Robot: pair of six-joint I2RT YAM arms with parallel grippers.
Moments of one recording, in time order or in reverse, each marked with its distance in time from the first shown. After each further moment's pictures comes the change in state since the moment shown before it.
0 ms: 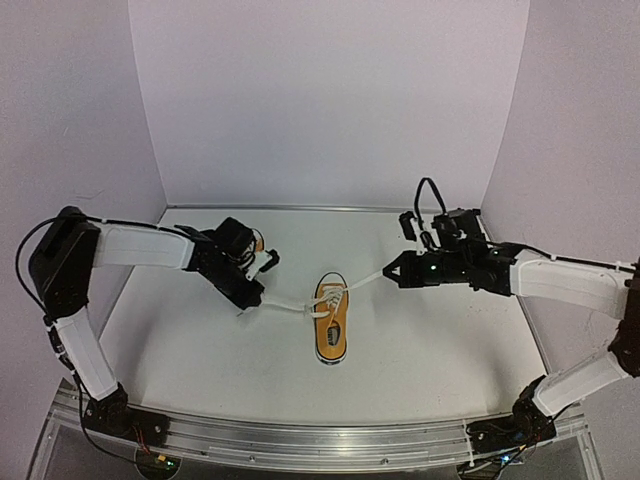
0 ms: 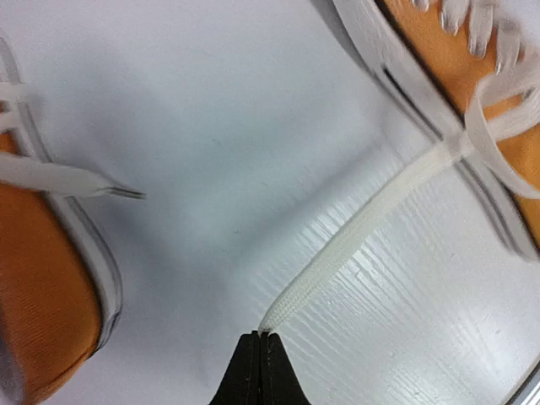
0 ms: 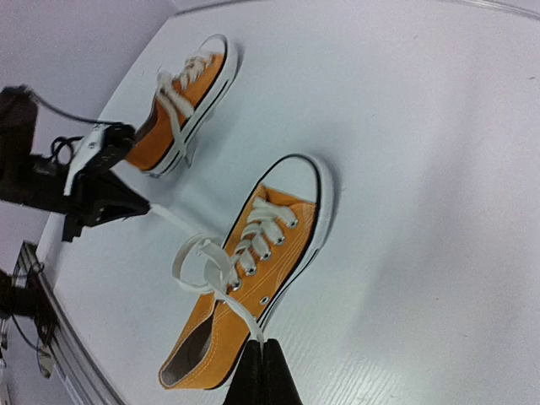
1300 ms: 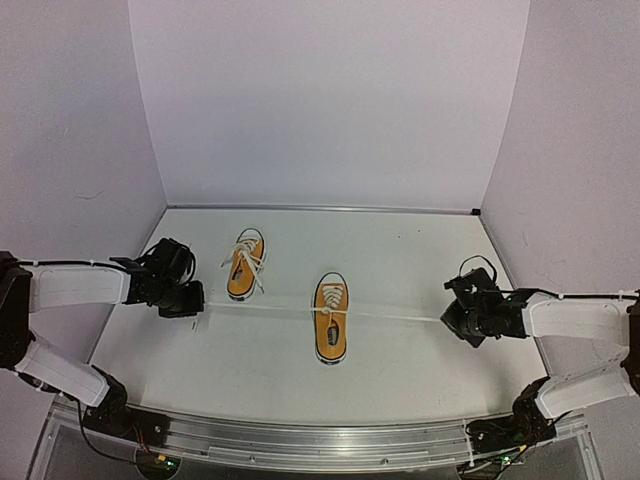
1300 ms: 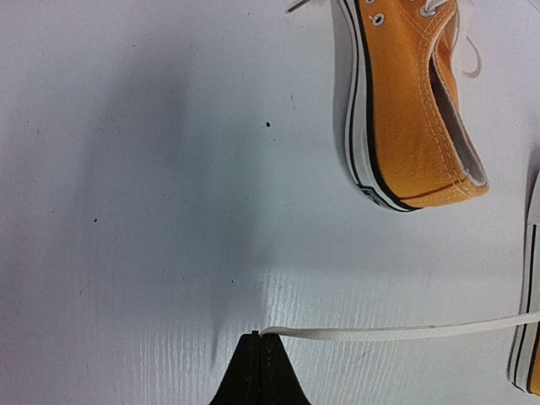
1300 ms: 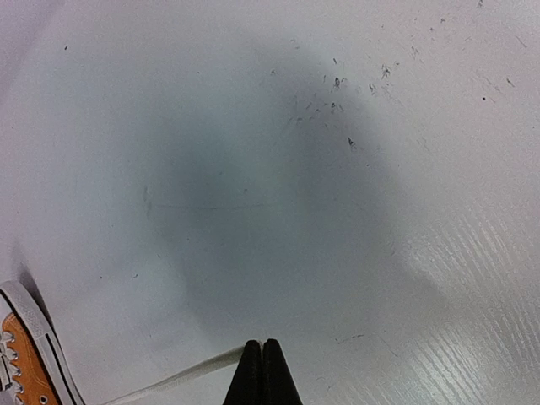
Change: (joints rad) left arm 0.188 -0.444 -0.459 0.129 -0.251 -0.638; right arm -0.070 -0.157 -0.385 -0.155 0.563 0.793
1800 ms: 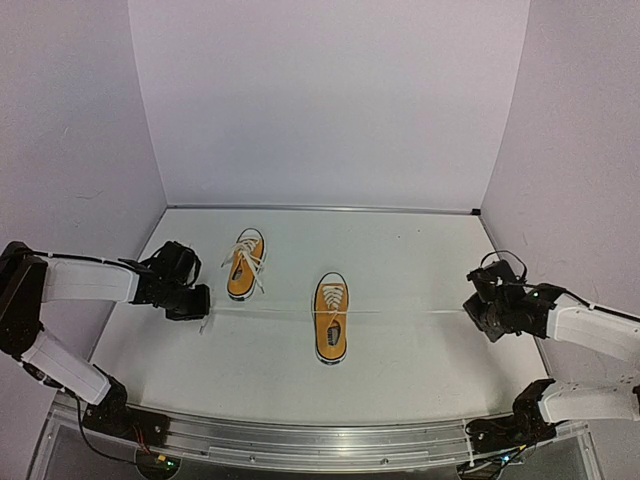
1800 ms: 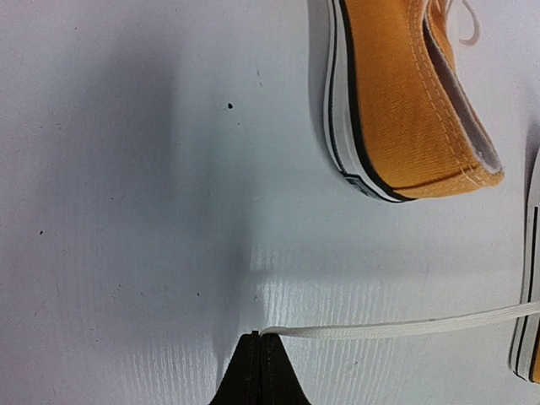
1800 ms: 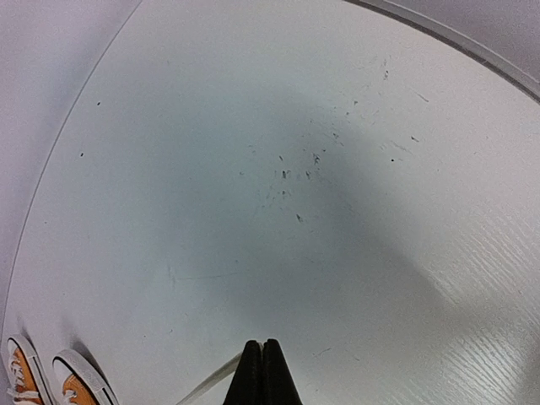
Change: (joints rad) left arm 0.012 0.082 -0.006 0.081 0.092 0.041; right arm -0.042 -0.206 0.037 -0.209 0.135 0.138
